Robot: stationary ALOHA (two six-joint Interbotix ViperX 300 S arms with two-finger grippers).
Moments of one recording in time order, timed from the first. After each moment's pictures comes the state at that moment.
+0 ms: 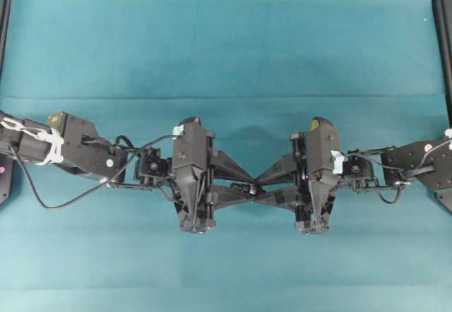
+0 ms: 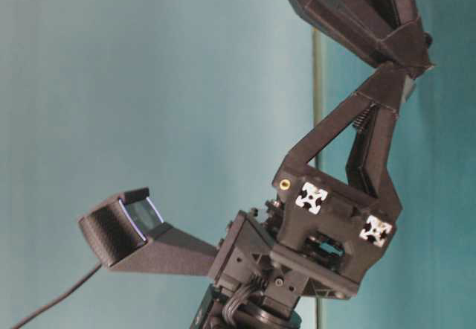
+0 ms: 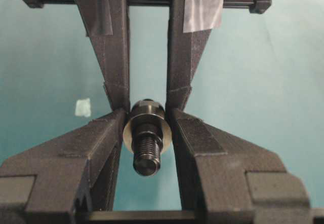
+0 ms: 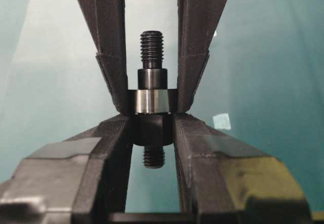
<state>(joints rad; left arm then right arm) -0.08 0.22 0.64 0.02 -0.50 -0.18 0.10 0.04 0.98 0.05 -0.60 0.17</state>
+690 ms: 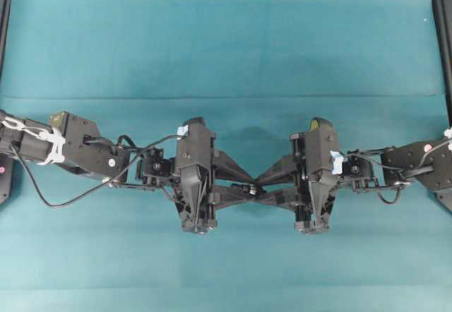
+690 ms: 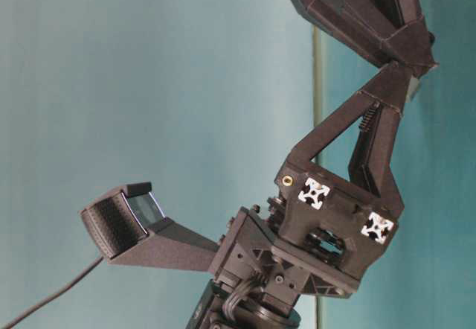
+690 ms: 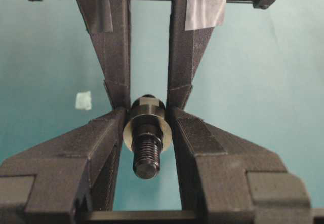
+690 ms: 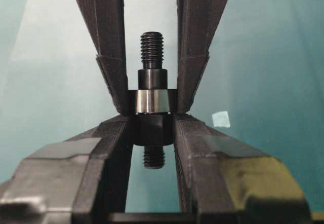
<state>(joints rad) -0.08 0.22 0.63 0.02 -0.45 -0.19 0.10 0.04 0.98 0.05 -0.60 0.17</state>
